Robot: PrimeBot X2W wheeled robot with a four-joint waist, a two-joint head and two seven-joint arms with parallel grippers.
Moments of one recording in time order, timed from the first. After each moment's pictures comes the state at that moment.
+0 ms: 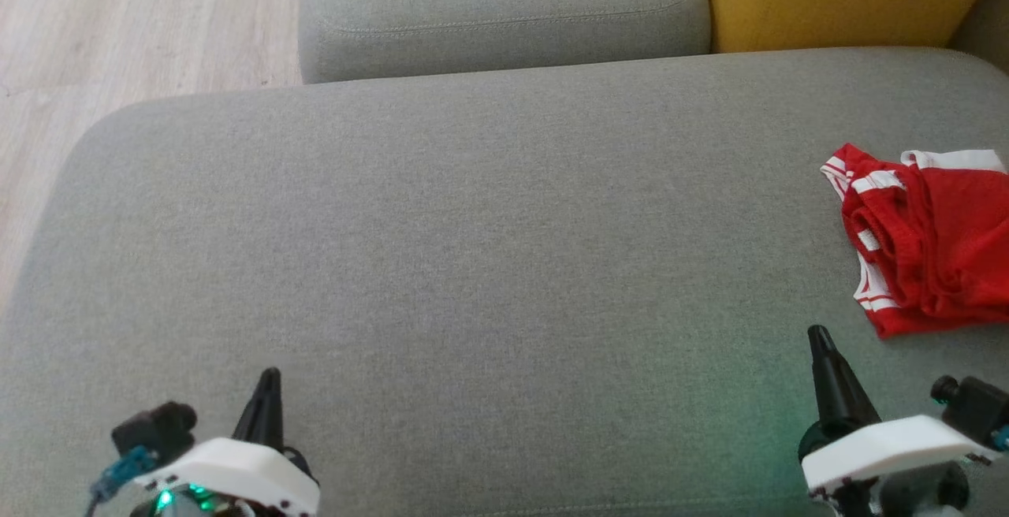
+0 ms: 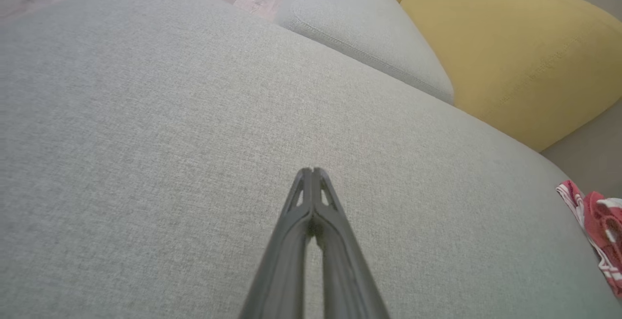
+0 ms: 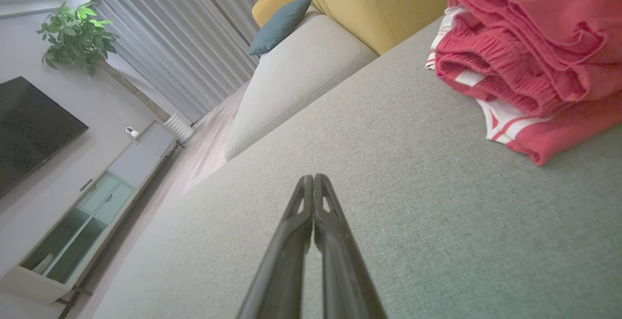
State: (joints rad) left arm 0.09 0.19 -0.26 0.18 -0.67 0.16 -0.11; right arm 0.12 -0.05 -0.01 0.10 0.65 0.13 0.07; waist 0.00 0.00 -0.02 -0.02
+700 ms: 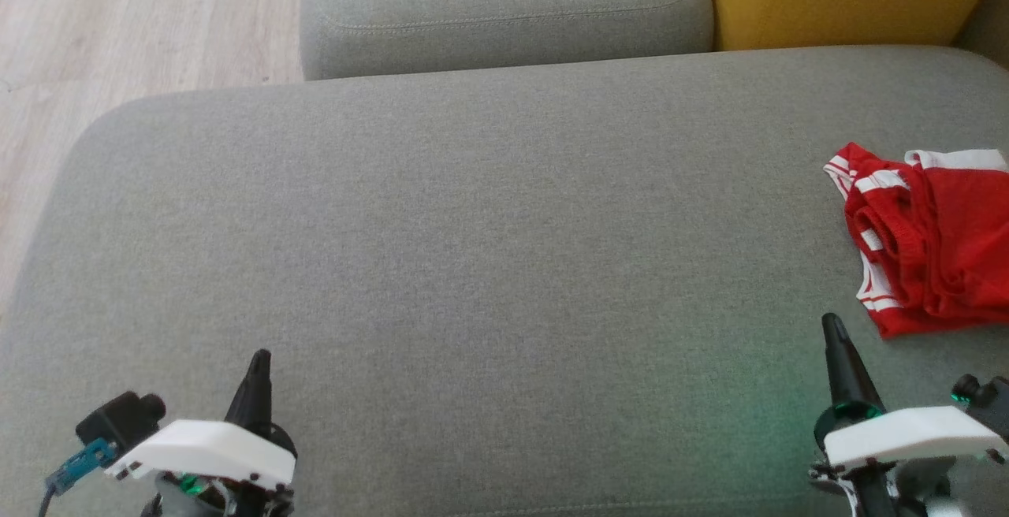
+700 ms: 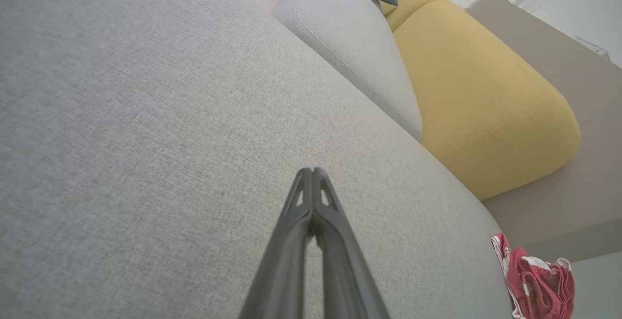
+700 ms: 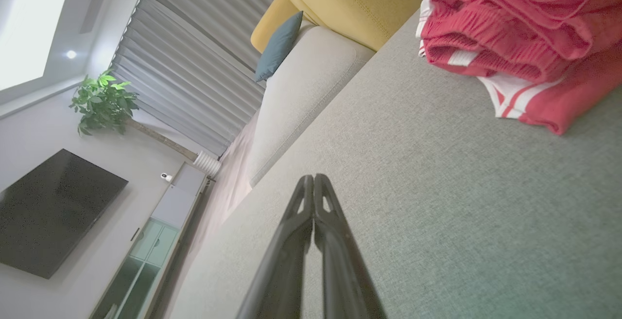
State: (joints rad) left arm 0.05 0.16 -0.19 0.20 -0.90 0.09 -0.07; right arm 0.08 -0.05 -0.02 0.14 0.89 0.13 0.07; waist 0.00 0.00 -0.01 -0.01
